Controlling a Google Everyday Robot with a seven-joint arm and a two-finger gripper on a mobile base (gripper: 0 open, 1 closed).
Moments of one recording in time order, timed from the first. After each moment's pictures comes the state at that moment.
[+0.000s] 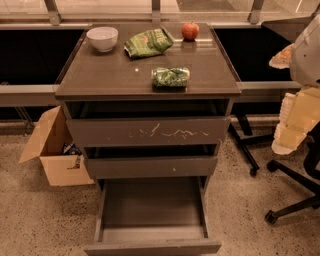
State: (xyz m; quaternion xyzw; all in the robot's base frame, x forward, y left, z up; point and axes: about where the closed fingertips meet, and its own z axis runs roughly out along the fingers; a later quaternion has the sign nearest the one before) arm 0.438 -0.216 0.978 -0.60 0.78 -0.04 0.16
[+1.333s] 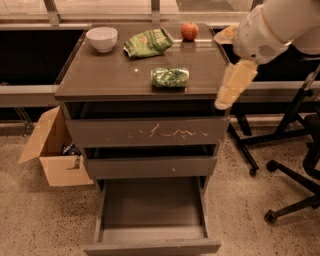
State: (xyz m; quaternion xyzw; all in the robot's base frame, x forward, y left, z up) arm 0.572 -0.140 0.963 -0.66 0.68 0.05 0.30
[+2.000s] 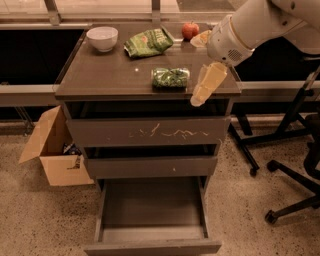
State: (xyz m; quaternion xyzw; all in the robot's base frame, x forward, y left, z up) arm 0.613 -0.096 0.940 -0.66 0.66 0.09 0.33
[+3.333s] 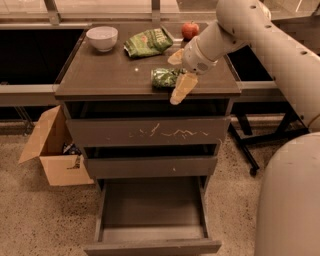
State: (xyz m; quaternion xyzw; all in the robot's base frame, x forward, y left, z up) arm 0.709 -0.058 0.857 -0.69 0.64 0.10 0.31
